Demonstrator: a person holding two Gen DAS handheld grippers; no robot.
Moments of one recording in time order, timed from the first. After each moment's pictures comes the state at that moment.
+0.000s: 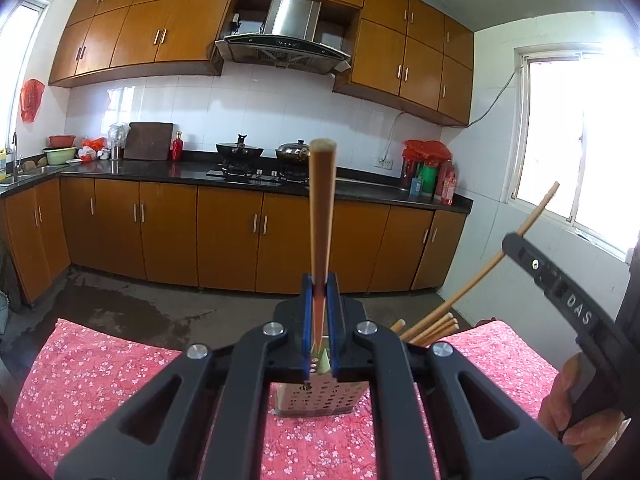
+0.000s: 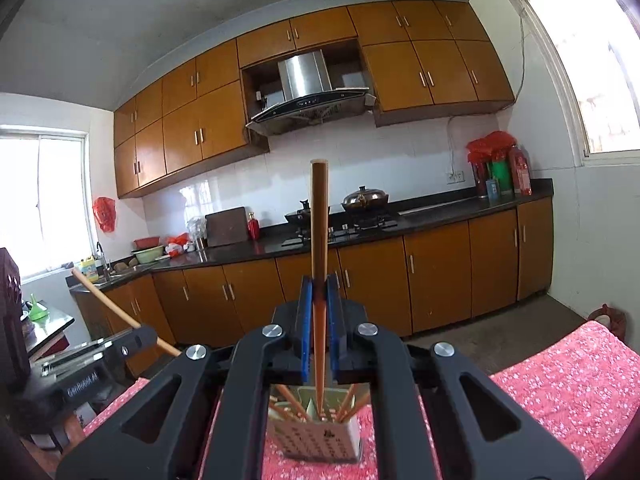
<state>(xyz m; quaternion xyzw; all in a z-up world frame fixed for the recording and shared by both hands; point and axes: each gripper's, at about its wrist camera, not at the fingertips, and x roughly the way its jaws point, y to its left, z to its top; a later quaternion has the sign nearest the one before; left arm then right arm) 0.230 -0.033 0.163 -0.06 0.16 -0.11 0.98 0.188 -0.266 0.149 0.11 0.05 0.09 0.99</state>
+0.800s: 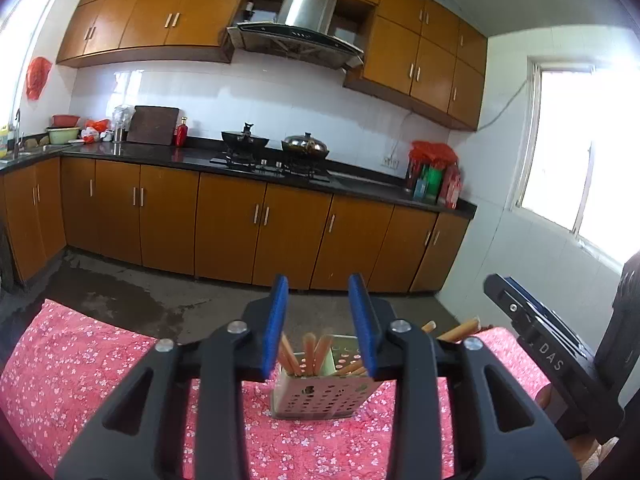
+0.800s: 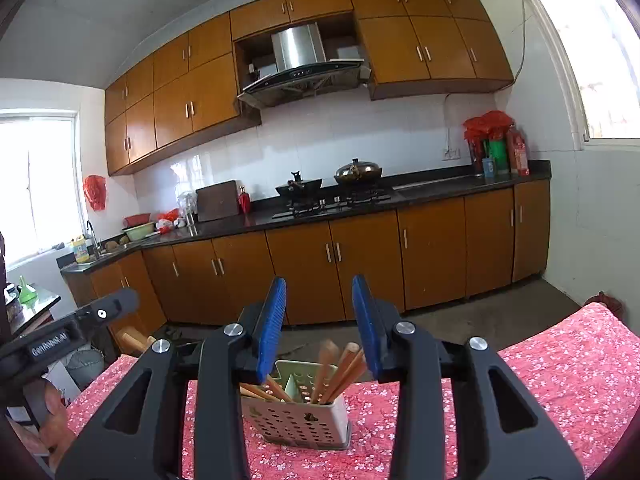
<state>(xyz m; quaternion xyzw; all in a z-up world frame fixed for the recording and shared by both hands) 0.252 -0.013 0.138 -0.10 0.16 -0.11 0.98 0.206 -0.270 0.116 0.11 0.09 0.09 0.99</state>
